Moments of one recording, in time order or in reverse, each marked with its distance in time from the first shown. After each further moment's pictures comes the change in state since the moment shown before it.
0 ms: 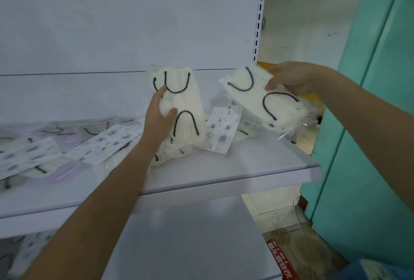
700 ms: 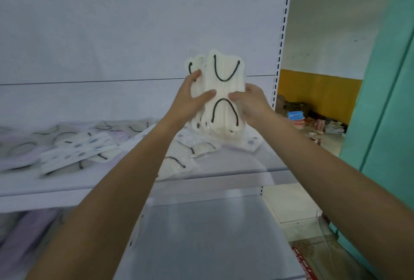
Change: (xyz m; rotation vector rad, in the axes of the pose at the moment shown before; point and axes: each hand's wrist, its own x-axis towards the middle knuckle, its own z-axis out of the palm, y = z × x) left_hand -0.008 0.069 -0.048 -0.162 -0.203 -0.027; right_hand -0.043 -0.043 0.157 0.685 0.180 -0.264
